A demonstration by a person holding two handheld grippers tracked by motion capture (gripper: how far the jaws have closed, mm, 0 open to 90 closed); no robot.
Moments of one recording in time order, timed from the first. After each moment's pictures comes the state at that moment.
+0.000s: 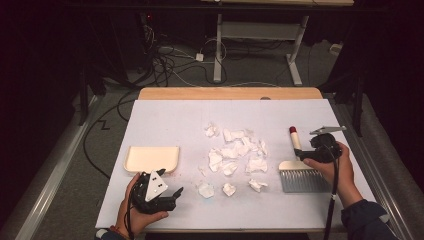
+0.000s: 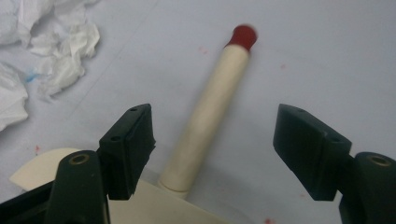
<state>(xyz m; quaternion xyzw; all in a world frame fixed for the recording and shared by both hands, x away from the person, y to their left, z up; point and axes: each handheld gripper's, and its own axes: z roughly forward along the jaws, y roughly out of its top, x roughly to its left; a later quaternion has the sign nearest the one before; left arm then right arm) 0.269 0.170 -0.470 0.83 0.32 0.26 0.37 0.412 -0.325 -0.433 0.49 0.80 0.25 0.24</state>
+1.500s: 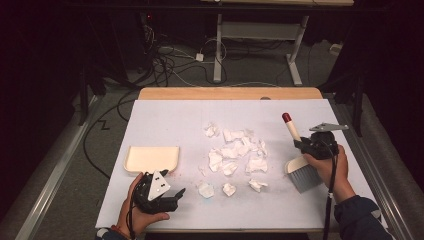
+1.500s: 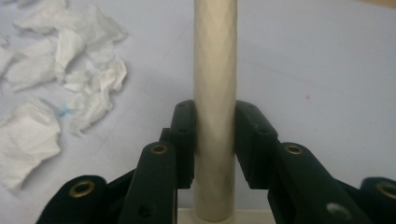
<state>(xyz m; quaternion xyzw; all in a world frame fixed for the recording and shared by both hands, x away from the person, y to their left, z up) 0.270 0.165 -0.471 0.84 0.32 0.25 0.37 0.411 -0.319 -0.422 0.47 0.78 0.33 0.25</state>
